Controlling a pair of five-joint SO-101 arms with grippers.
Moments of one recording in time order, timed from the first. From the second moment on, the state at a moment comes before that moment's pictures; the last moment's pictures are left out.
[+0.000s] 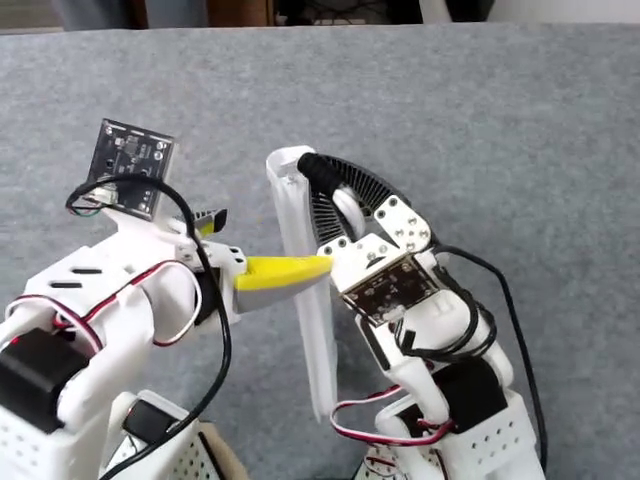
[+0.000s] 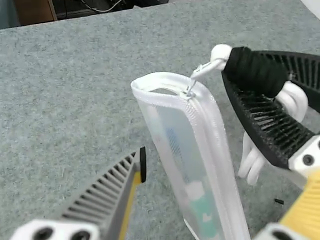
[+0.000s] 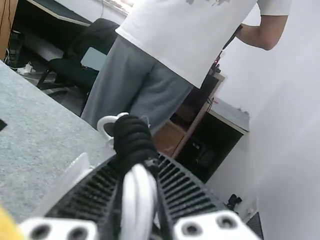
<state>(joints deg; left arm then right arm) 21.3 -50.9 8.9 86.4 8.3 -27.1 -79.1 56.7 27.4 26.7</state>
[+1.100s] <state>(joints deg) 21.0 -49.9 5.9 92.8 7.5 -28.0 -79.3 53.1 28.7 26.6</state>
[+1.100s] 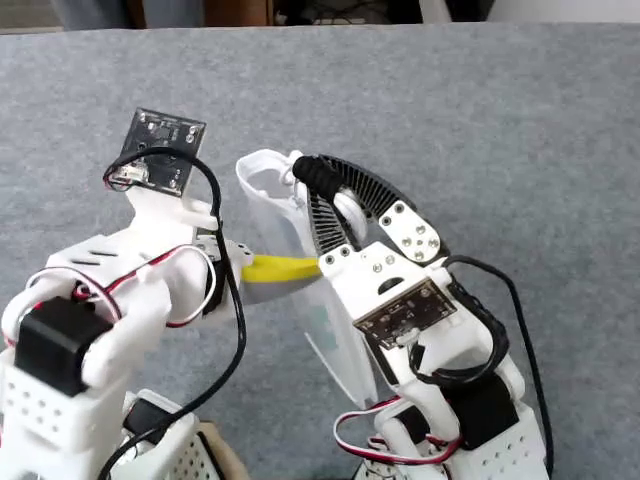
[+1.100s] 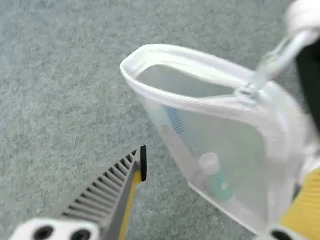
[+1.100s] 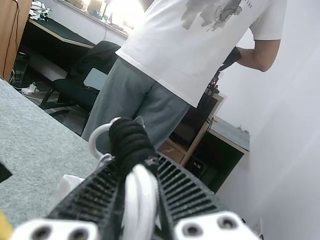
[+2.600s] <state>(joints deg) 11.1 -49.9 12.5 86.0 5.8 -31.2 -83.4 46.5 37.5 26.6</state>
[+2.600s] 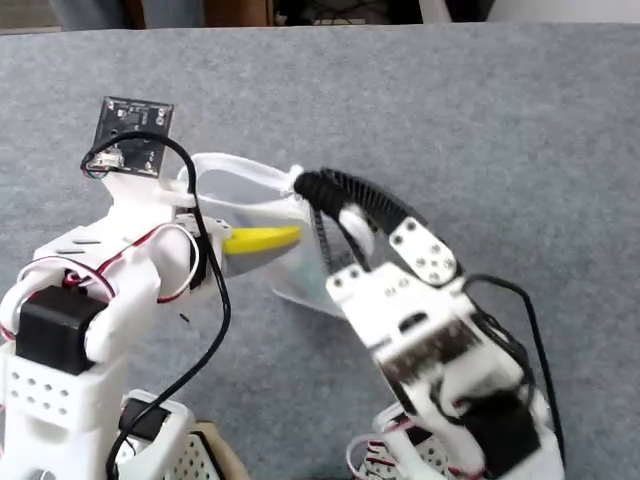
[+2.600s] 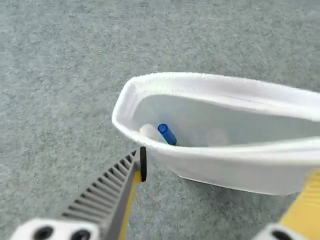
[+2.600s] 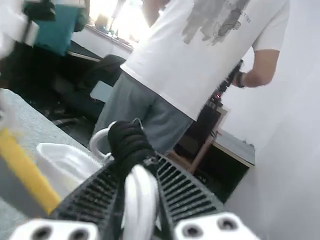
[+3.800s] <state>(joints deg) 6.9 -49.8 19.6 83.6 5.8 -33.4 -86.3 44.2 49.1 26.2</state>
